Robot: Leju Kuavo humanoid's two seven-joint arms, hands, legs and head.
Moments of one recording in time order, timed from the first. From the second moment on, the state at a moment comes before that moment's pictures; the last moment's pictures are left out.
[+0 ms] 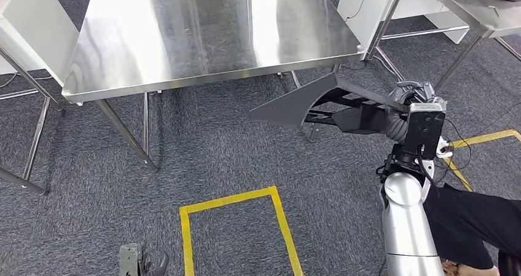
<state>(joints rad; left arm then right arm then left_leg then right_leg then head) -0.16 -0.13 0.02 -0.36 0.30 0.27 -0.67 -0.40 -0.07 0.12 -1.51 0.26 -0.32 -0.28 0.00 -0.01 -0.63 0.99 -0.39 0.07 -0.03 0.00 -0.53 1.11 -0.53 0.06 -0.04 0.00</state>
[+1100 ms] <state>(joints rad) -0.16 -0.13 0.02 -0.35 0.28 0.24 -0.65 -0.64 -0.29 0.07 -1.37 0.54 -0.10 -0.04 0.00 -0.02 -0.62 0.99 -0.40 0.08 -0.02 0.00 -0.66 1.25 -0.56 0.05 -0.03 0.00</state>
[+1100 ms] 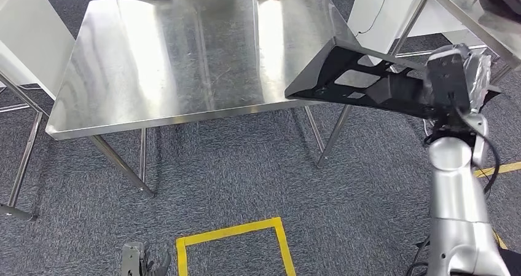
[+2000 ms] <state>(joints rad) -0.15 -0.10 0.04 -0.33 0.27 0.20 -0.66 -0.91 -0.59 0.25 -1.16 0.49 0.06 -0.08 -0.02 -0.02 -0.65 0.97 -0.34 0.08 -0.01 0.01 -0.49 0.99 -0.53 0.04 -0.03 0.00</state>
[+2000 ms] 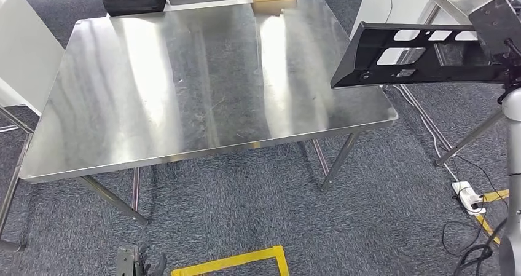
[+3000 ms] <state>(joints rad) -0.17 -0.11 0.06 -0.33 0.24 0.20 -0.66 -0.84 -0.52 0.27 -1.24 0.57 -0.03 -0.05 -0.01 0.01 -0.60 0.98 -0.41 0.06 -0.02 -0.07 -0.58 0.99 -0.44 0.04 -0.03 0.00</state>
